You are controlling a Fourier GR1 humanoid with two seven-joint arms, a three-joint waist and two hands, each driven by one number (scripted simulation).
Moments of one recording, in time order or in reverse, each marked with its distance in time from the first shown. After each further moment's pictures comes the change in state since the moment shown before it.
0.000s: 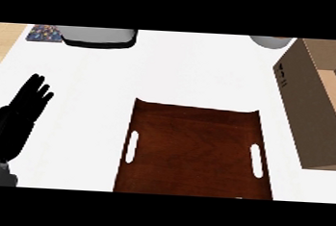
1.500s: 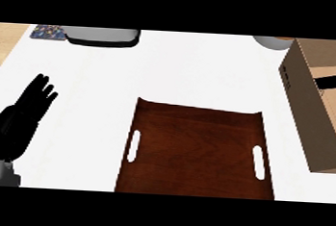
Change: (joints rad) left arm -0.001 0.018 -0.041 0.012 0.011 0.024 -0.017; right arm -0.617 -0.054 0.429 0.831 0.621 0.126 0.234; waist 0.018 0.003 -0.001
